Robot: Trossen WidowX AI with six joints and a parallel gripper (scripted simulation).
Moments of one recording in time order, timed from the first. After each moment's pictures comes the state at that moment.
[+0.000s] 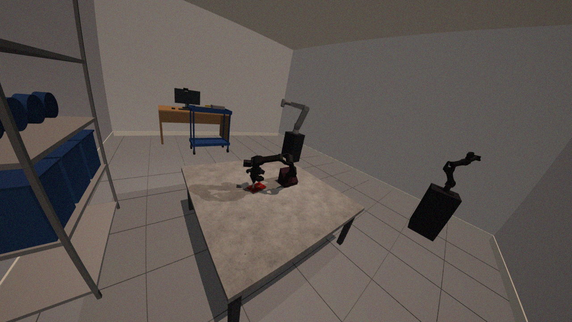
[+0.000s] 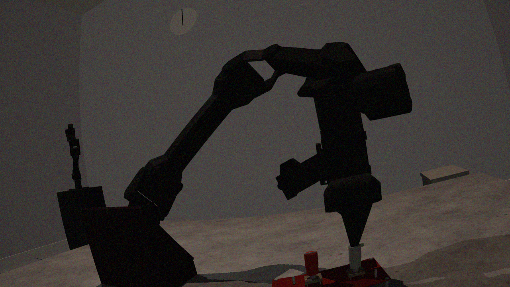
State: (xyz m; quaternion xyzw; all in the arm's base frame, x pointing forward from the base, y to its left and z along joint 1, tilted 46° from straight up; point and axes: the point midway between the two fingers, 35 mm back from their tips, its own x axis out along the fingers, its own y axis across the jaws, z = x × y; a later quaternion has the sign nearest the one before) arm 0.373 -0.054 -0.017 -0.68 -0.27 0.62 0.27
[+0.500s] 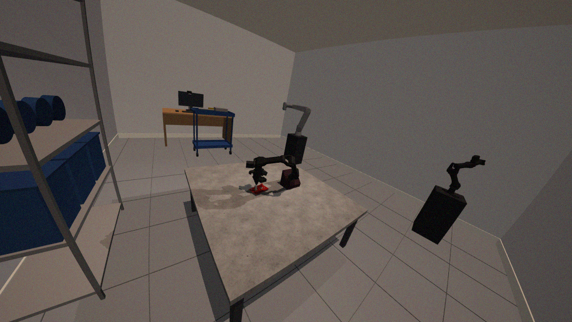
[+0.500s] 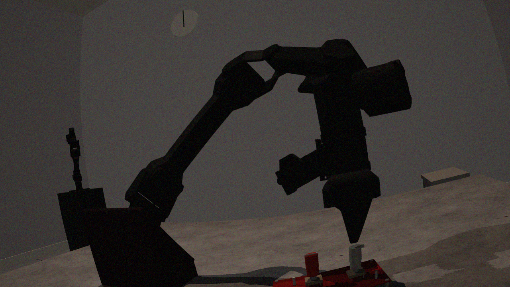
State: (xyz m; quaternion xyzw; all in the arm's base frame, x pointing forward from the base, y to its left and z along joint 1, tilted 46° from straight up) arm 0.372 -0.059 -0.011 -0.68 -0.27 0.63 0.27
